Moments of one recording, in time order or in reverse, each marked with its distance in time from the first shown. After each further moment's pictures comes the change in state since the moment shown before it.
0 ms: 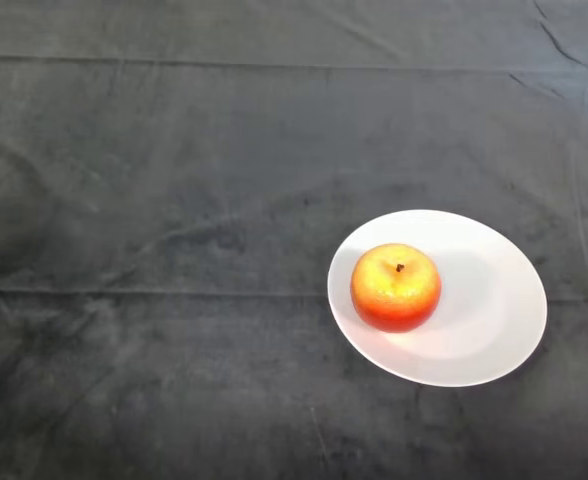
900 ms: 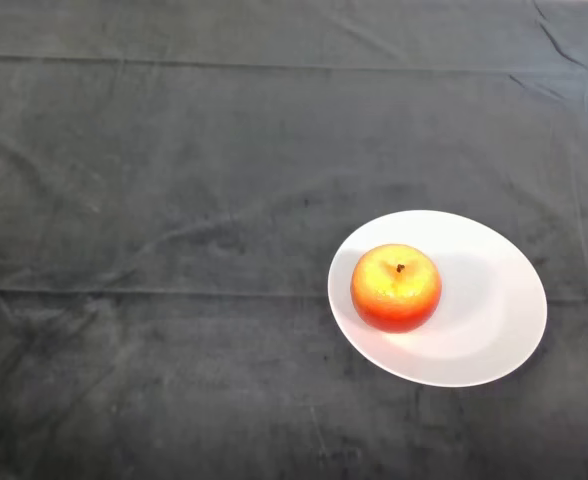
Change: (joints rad) left arm 0.035 0.026 0.116 0.000 -0.056 0.015 0.053; right arm 0.000 0.000 0.000 0.000 0.000 0.000 0.000
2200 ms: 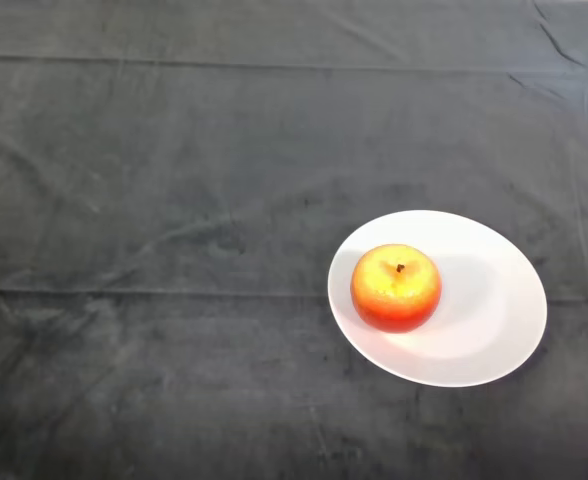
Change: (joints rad) left arm 0.000 0.000 0.001 0.000 0.058 0.016 0.020; right arm 0.000 0.000 0.000 0.000 0.000 0.000 0.000
